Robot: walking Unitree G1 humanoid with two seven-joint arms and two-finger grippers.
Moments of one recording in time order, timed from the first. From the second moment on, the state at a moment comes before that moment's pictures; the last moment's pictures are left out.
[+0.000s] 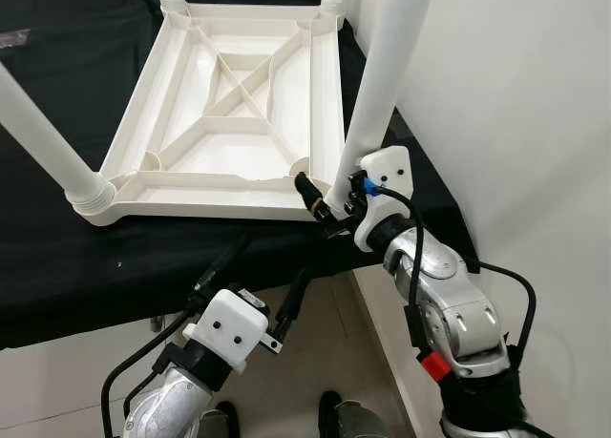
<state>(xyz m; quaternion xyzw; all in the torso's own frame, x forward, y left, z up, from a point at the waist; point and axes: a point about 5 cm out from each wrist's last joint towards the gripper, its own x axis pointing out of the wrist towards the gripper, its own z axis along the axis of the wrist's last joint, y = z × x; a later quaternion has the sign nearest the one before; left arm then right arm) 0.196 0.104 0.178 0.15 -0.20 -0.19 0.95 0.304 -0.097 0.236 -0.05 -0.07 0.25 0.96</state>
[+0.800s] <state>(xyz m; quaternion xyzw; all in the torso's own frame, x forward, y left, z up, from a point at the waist) 0.209 0.114 0.169 0.16 -0.15 -0.13 0.97 0.280 -0.126 0.227 -0.03 -0.10 0.33 0.94</state>
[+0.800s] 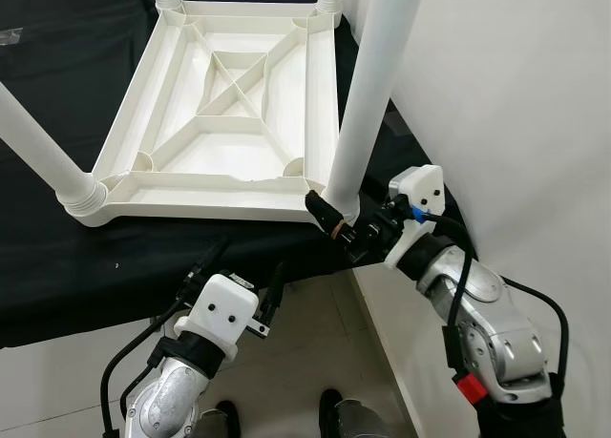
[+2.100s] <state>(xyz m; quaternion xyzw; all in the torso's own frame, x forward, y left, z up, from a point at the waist) 0.217 0.121 0.158 0.16 -0.10 -0.16 0.97 0.258 -0.199 0.209 -0.08 -0.08 0.20 0.97</state>
